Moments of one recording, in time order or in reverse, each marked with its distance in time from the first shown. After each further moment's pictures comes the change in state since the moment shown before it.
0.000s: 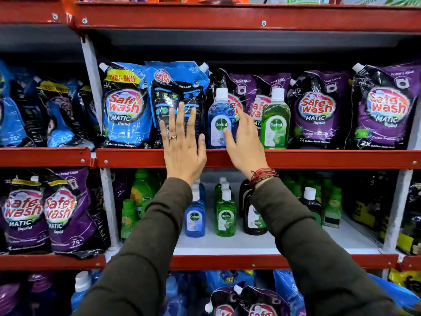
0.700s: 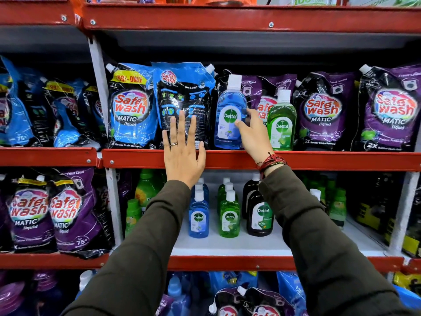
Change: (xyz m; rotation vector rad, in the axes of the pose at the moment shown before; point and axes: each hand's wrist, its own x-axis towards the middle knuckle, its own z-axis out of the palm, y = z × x) left_hand -0.008 -0.025 0.017 0.028 -0.084 -0.034; right_hand 0.032 -0.003 -0.006 0.320 -0.070 0.311
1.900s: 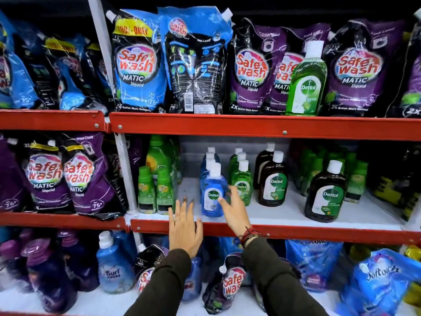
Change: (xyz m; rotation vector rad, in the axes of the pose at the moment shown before) left_hand -0.272 -0.054 0.067 -0.011 -0.603 -0.249; right_hand -0.171 0.172 0.120 0.107 -0.287 0.270
